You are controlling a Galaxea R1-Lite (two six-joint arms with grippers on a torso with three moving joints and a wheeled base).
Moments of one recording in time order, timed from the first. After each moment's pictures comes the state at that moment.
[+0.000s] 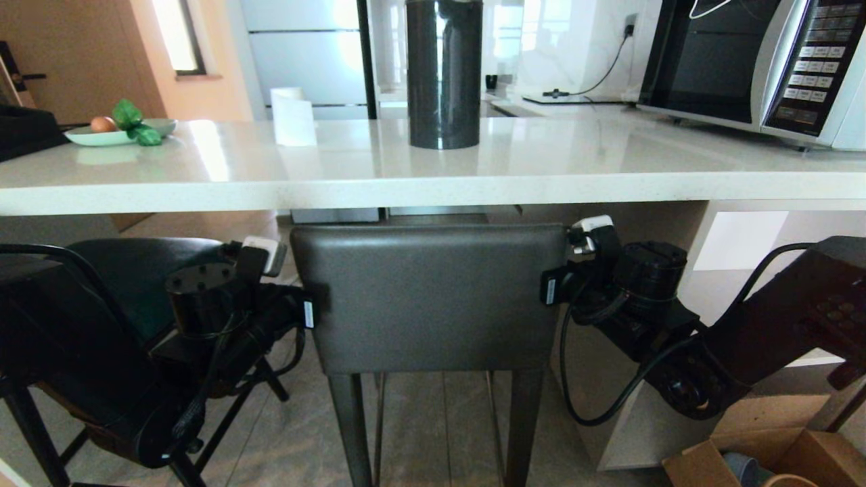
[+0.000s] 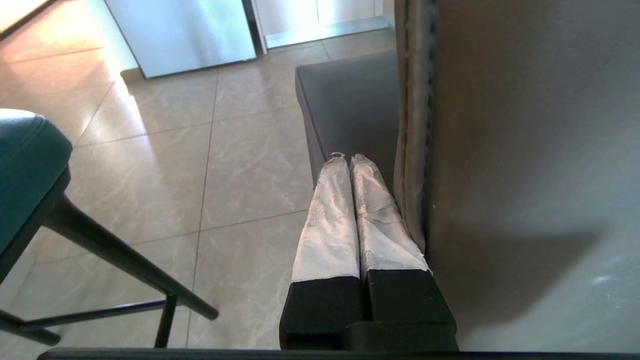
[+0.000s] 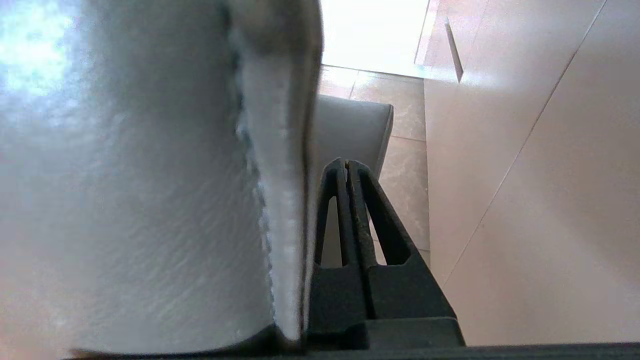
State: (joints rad) left arm -0.33 1.98 -0.57 -1.32 0.09 0.08; right arm 0.43 2.11 -0.84 -1.25 -0.09 -0.09
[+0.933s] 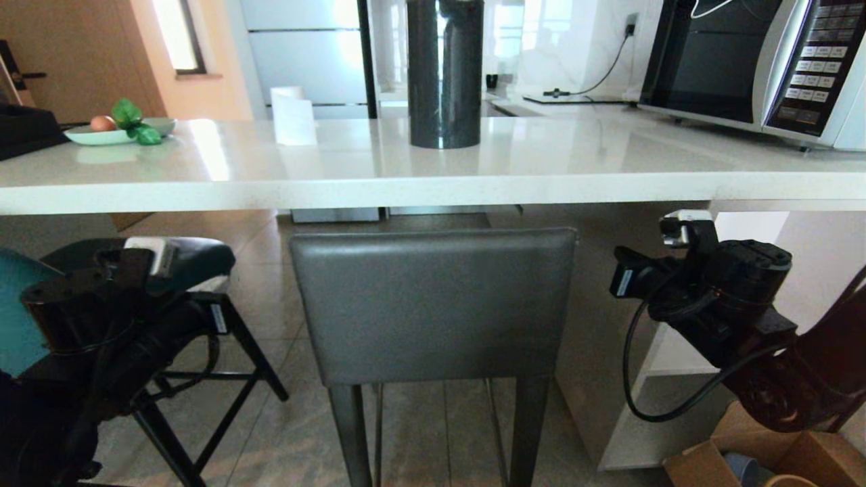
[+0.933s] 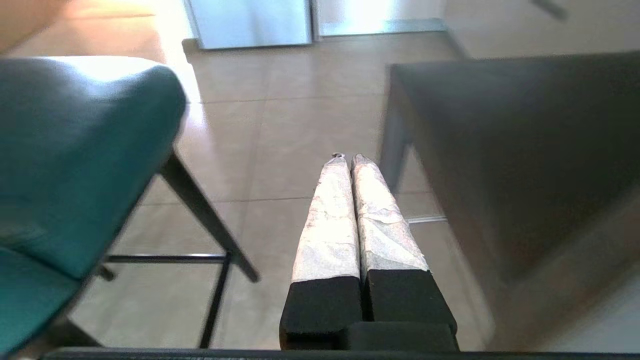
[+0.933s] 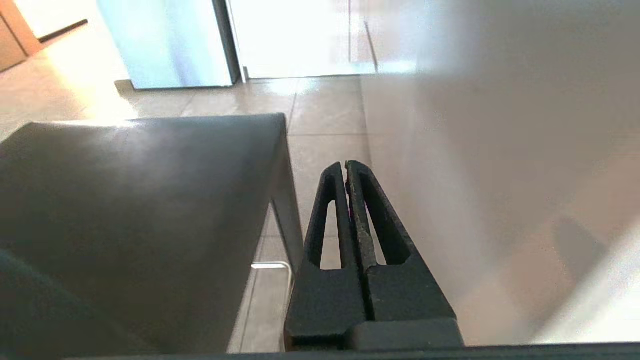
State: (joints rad) left arm -0.04 1.79 -0.40 -1.32 -0.01 0.03; right arm 0.20 1.96 -0.64 -1.35 -0.09 0.00
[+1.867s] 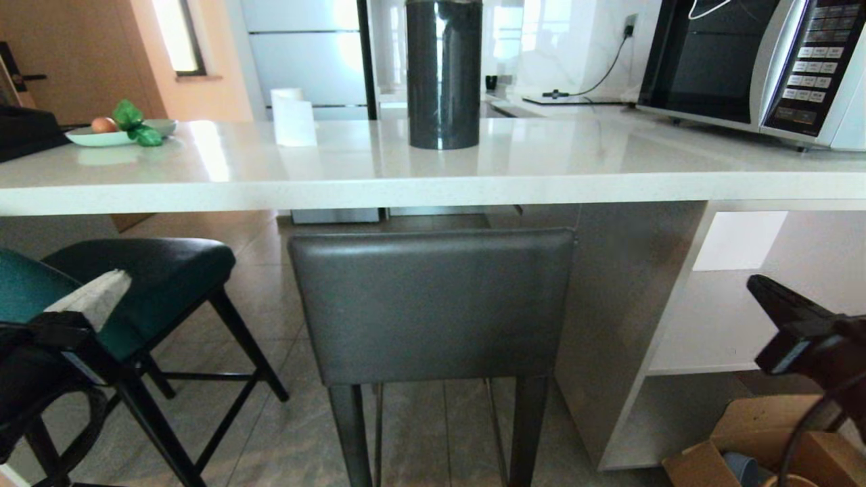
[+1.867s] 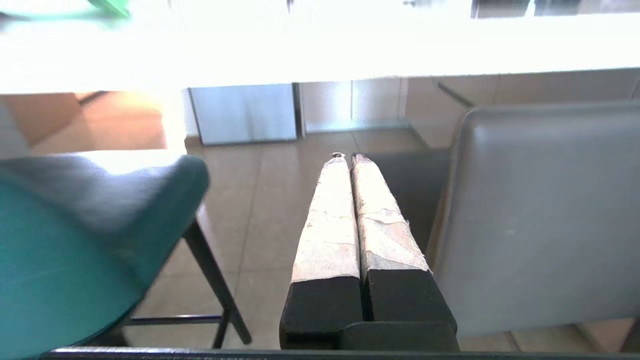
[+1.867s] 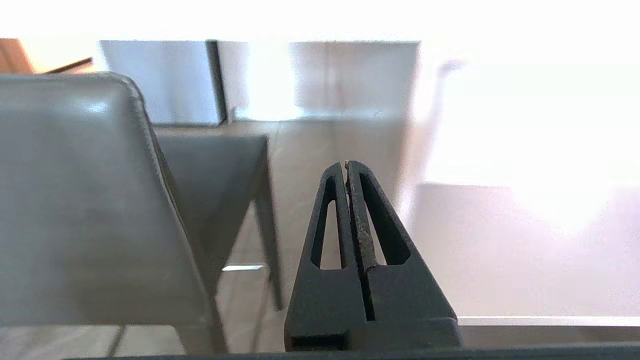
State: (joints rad) left arm -0.09 1.13 -0.16 -1.15 0.00 0.02; right arm 0.20 1.33 -0.10 -1.38 -0.13 -0.08
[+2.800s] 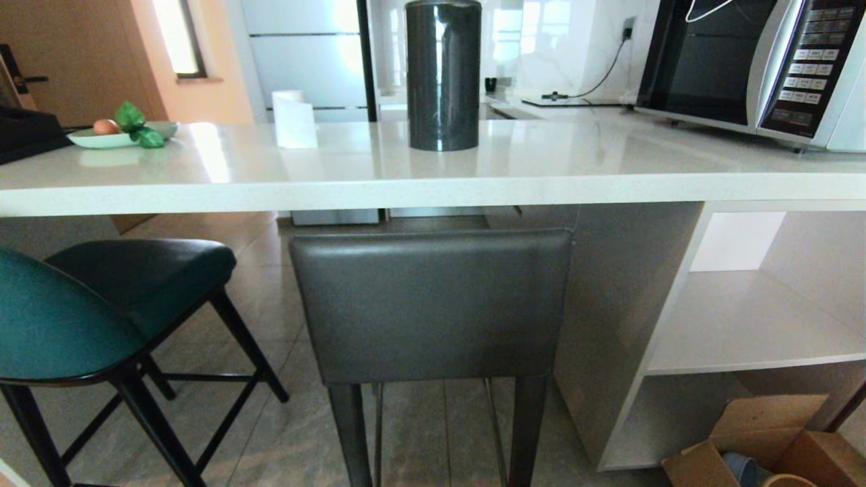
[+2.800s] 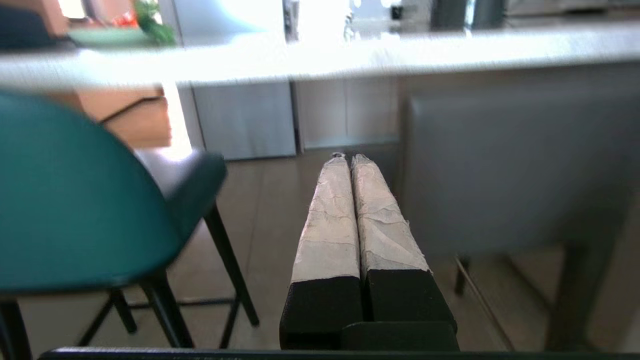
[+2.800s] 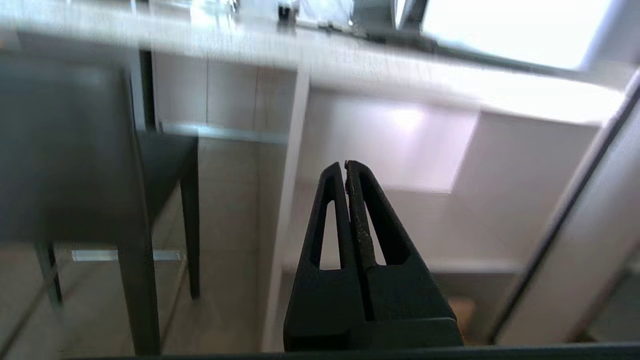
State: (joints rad) left arm 0.00 0.26 -0.33 -0.18 -0.11 0.03; right arm 0.04 0.19 -0.38 -0.03 -0.09 -0.24
